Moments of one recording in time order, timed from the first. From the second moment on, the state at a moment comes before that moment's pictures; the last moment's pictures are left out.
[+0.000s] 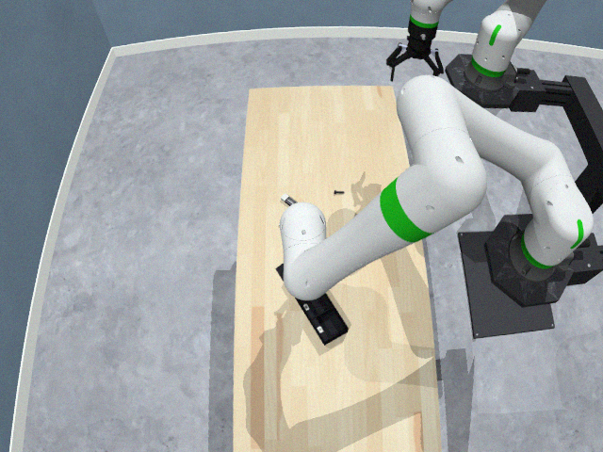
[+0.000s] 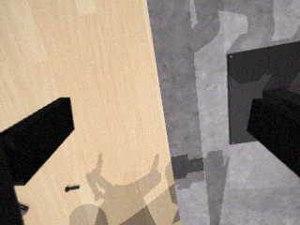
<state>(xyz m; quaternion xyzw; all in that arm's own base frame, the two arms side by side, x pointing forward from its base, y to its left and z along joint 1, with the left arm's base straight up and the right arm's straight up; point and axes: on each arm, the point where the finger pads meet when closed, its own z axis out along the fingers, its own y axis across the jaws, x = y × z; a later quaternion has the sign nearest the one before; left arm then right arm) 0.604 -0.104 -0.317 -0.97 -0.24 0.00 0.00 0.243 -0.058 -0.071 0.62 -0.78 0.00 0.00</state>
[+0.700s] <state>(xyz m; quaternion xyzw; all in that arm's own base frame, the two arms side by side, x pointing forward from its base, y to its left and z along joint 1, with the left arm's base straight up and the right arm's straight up) 0.603 -0.104 -0.292 -0.97 -0.24 0.00 0.00 0.243 -0.058 -0.071 0.62 -0.78 0.00 0.00</state>
